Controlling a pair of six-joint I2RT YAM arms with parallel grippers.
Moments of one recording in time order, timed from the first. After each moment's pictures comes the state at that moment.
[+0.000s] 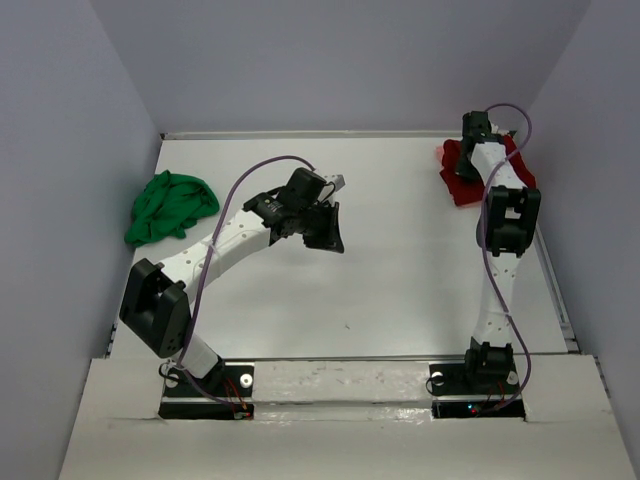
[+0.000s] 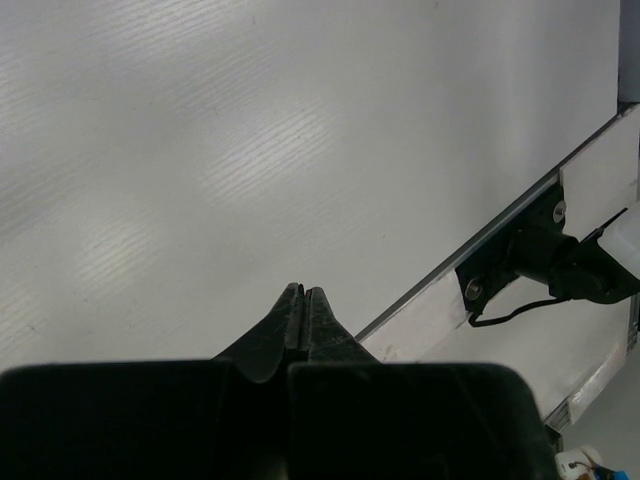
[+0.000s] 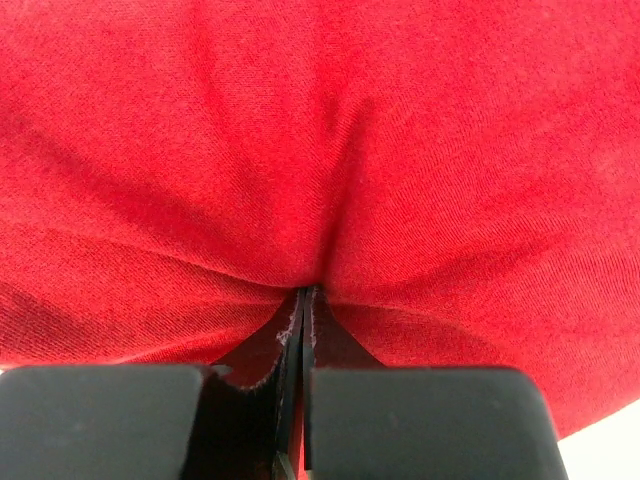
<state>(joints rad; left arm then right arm) -0.71 1.55 1.30 -0.62 0.32 -0.53 -0.07 2.48 2.23 -0.76 0.39 0.29</state>
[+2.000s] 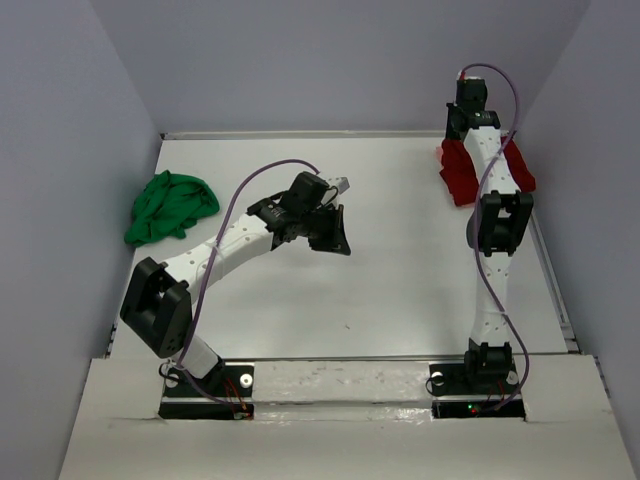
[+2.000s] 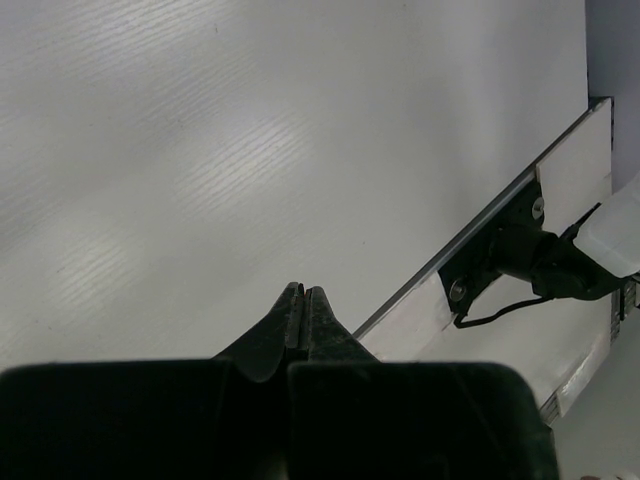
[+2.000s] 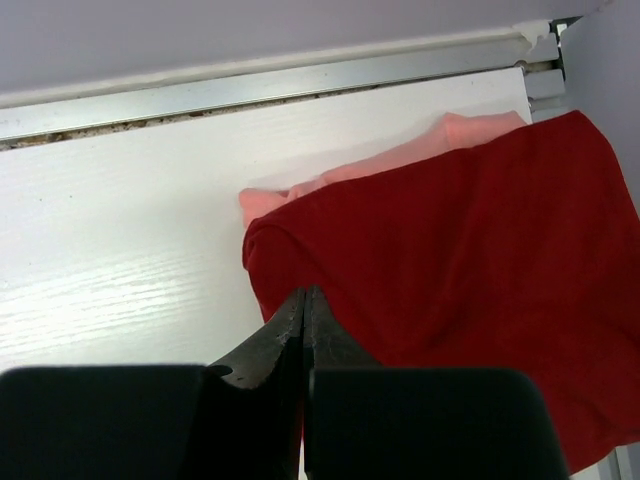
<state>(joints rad) -0.72 1.55 1.25 -0.52 0.36 -0.55 0.00 2.49 2.53 -0.70 0.27 0.02</state>
